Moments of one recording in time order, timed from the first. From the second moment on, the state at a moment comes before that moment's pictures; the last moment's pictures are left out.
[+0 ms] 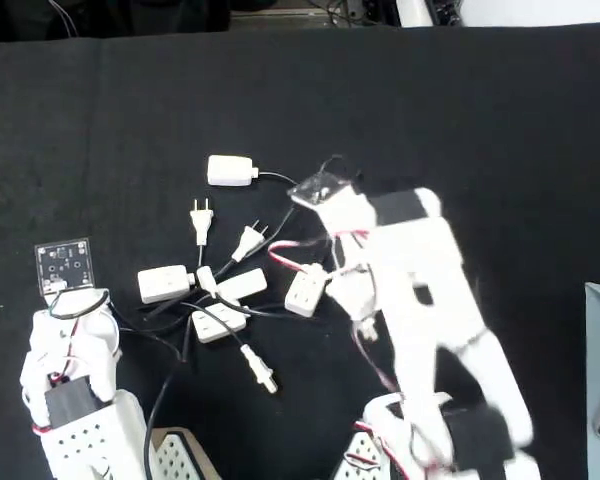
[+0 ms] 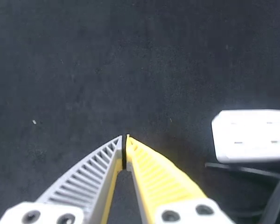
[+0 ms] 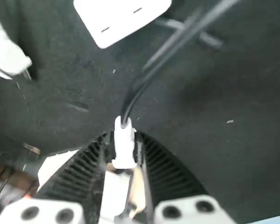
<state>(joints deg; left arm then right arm) -28.6 -101.1 94.0 57.5 -15.3 -13.3 -24.2 31.7 94.1 25.1</state>
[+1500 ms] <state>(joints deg) 13.2 -101.1 82.0 39.5 -0.7 -50.5 -77.3 60.8 62.0 2.2</state>
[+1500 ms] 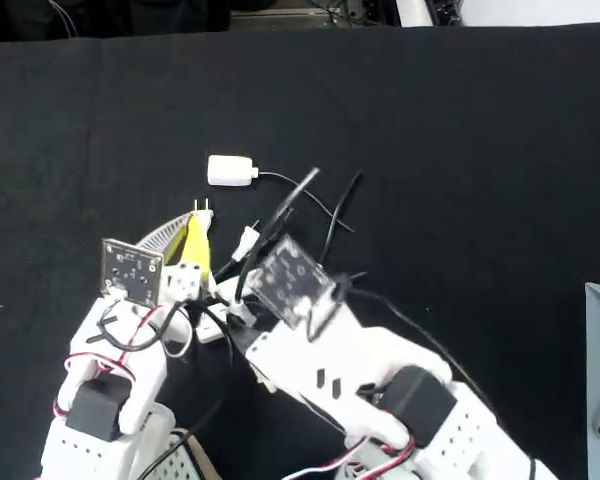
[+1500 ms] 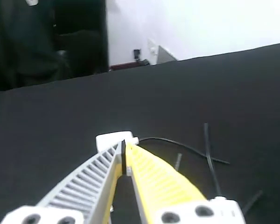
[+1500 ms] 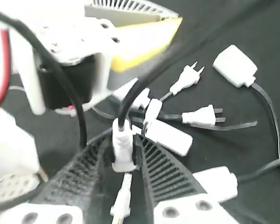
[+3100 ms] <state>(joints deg) -5.5 -87.8 60.5 69.8 -17.3 -34.3 -78.0 70.3 57.0 -1.0</state>
